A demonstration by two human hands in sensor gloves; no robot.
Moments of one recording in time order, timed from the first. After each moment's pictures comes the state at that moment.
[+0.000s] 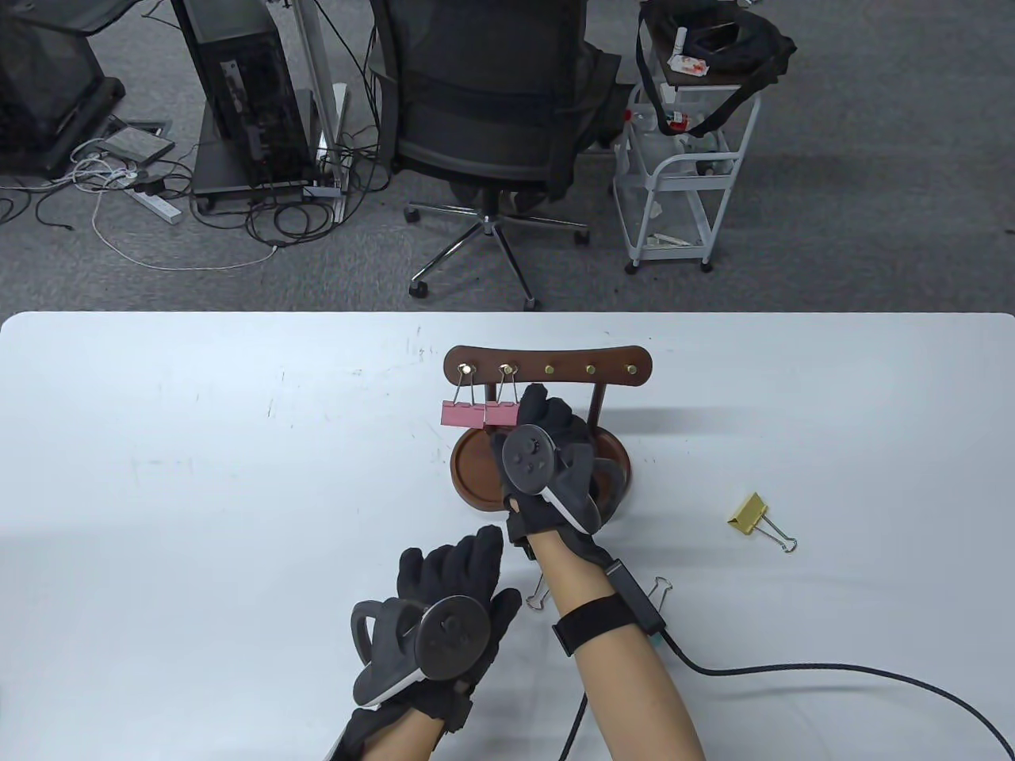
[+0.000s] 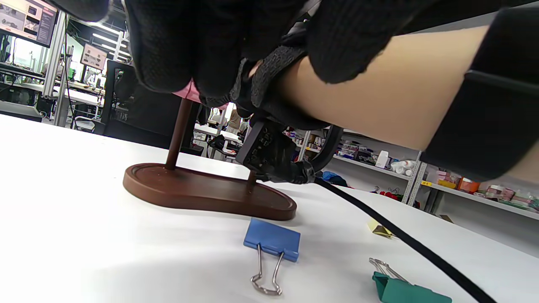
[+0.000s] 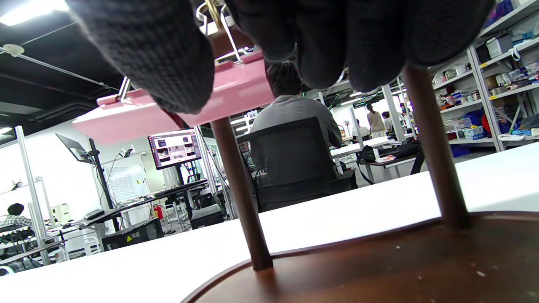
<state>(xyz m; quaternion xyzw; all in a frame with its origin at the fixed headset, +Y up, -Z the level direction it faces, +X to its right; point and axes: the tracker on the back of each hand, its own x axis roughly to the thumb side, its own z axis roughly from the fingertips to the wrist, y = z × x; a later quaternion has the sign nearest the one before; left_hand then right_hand) -0.098 -0.666 -0.216 0.04 -0.18 0.16 0.97 0.035 -0.684 -0.383 0.02 -0.14 0.98 0.16</state>
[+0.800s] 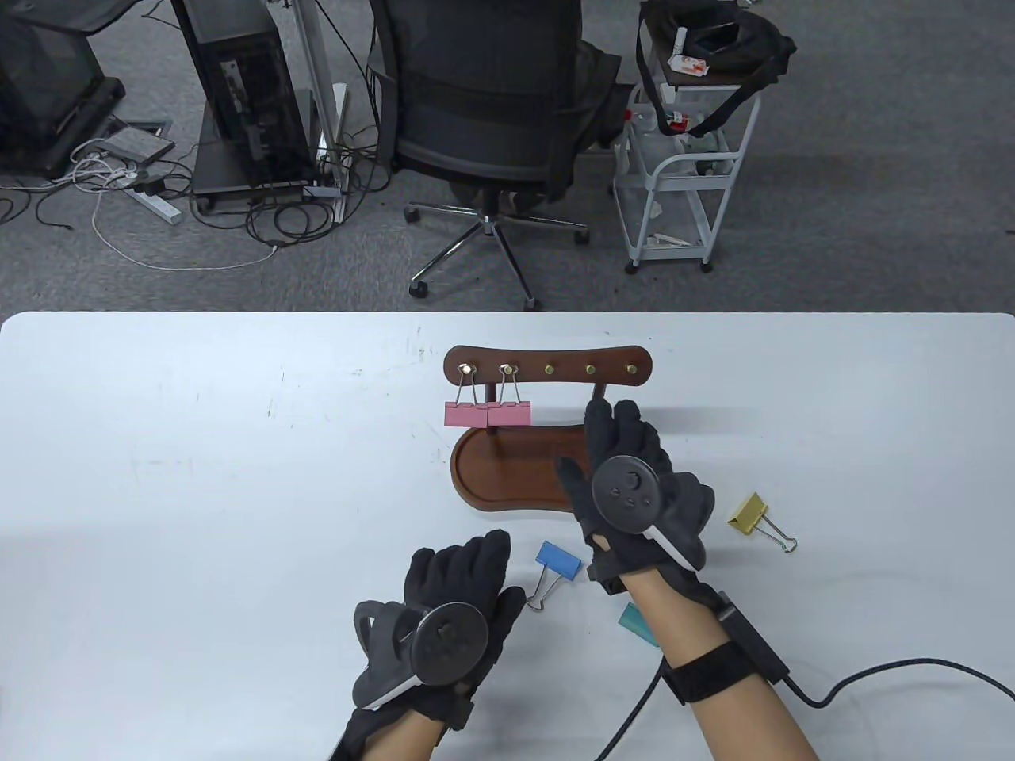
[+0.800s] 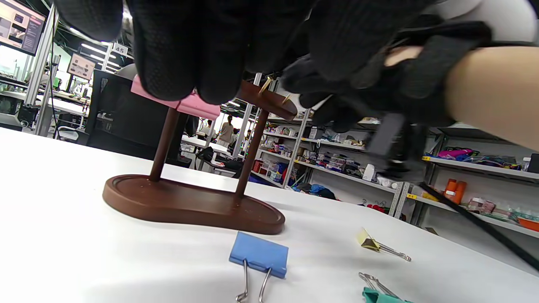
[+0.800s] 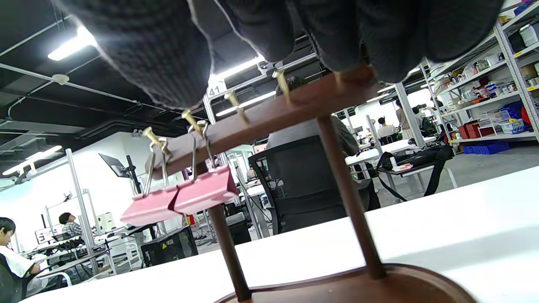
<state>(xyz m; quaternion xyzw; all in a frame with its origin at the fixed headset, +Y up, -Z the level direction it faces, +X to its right) -0.098 -0.667 -0.216 0.07 -0.20 0.17 0.96 0.123 -0.639 -0.320 0.08 -0.15 0.97 0.19</state>
